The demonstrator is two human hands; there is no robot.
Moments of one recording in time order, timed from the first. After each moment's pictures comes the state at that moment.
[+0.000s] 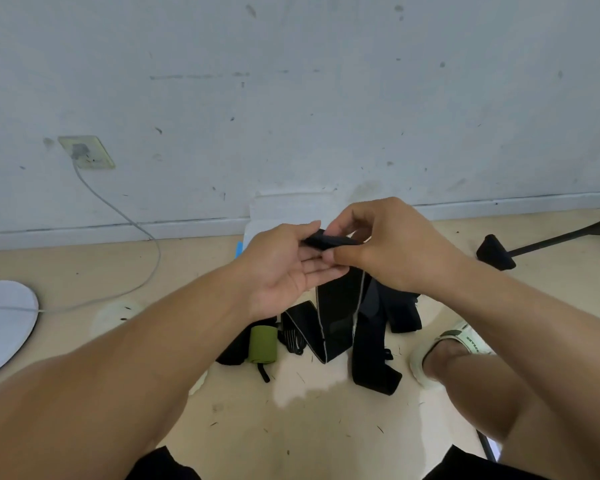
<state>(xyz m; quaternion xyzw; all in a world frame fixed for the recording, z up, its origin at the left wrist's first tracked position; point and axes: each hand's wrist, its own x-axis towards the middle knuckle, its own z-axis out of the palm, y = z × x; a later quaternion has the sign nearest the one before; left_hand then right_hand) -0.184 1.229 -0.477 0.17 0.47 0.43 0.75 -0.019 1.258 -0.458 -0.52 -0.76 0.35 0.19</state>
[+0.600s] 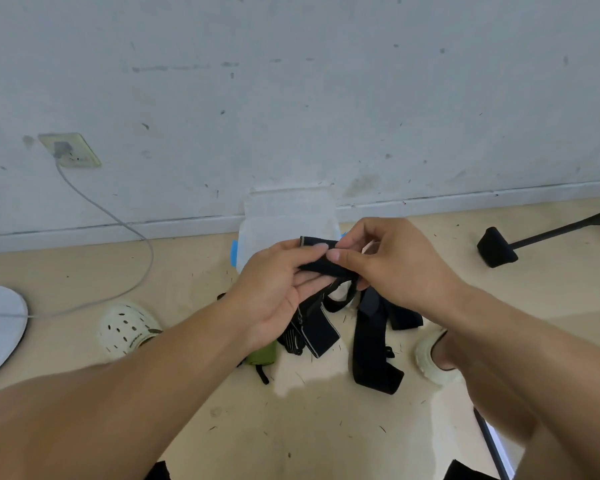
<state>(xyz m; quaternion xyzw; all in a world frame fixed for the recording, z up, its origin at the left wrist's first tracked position) -0.179 1.222 -0.501 0.18 0.49 0.48 0.70 -0.011 1.260 -0.499 -0.56 -0.67 0.41 0.26</state>
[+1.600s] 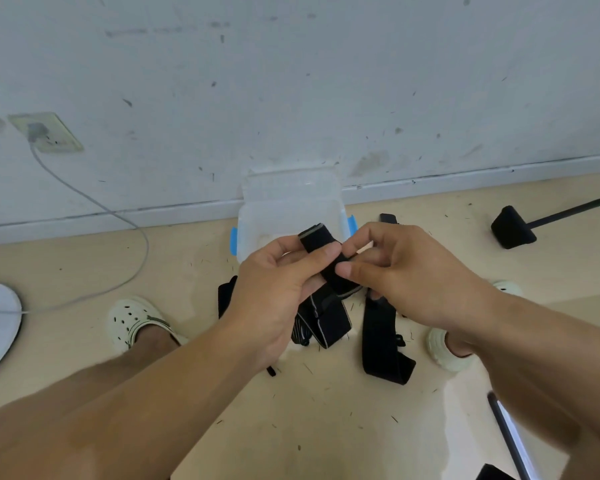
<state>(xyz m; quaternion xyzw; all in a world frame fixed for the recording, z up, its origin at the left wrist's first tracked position) -0.184 1.224 -0.530 0.22 0.52 0.52 0.64 -0.015 1.258 -0.511 -0.54 -0.67 0.48 0.18</state>
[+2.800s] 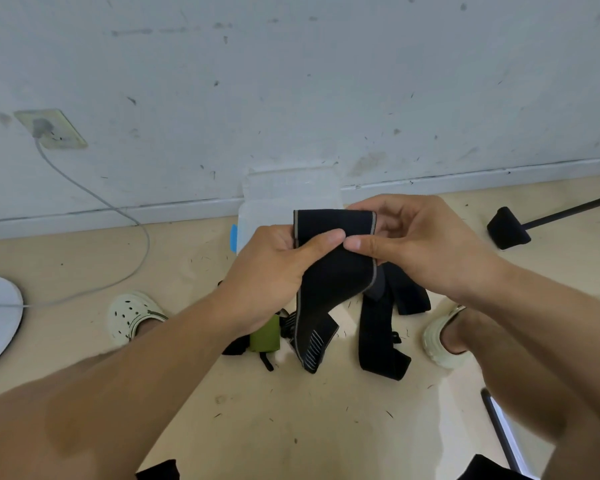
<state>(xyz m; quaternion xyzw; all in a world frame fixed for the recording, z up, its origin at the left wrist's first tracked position) -0.201 1.231 -0.521 0.47 0.55 0.38 0.58 0.000 1.269 -0.499 -0.47 -0.66 0.51 0.28</state>
